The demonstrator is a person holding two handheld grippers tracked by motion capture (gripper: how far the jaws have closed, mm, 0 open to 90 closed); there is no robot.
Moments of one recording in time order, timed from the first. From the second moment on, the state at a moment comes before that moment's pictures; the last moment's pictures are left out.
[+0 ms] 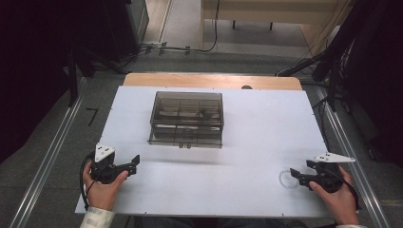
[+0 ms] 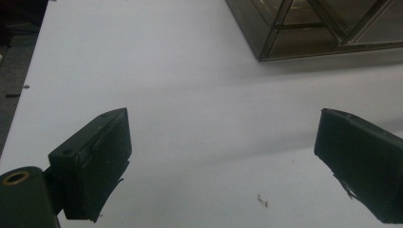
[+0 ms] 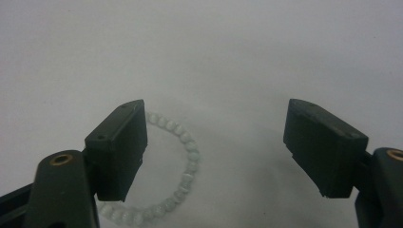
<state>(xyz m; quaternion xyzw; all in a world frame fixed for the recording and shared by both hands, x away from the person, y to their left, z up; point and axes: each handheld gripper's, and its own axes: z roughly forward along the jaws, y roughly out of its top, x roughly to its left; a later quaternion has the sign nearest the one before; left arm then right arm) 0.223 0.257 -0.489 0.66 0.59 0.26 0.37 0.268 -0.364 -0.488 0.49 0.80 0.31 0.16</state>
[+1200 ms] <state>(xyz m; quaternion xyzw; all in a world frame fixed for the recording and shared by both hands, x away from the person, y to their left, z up) 0.223 0.256 -0.490 0.67 0.59 0.26 0.37 0.270 -0.357 -0.494 0.47 0.82 0.27 0.18</state>
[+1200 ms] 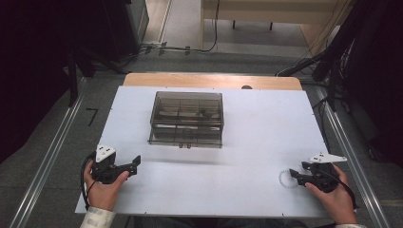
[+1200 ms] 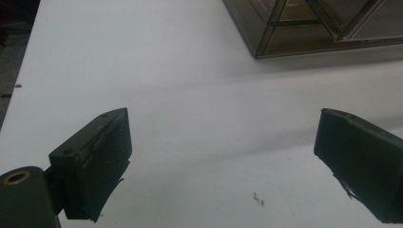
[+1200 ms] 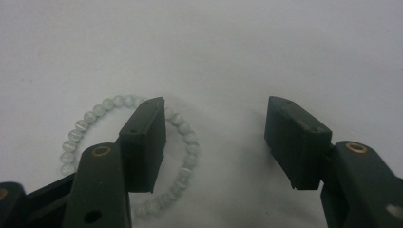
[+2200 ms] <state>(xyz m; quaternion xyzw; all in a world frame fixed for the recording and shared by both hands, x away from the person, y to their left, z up) 0.223 0.256 -0.490 0.67 0.59 0.25 0.37 0.270 -0.351 -0.492 0.46 0.83 0.28 0.15</state>
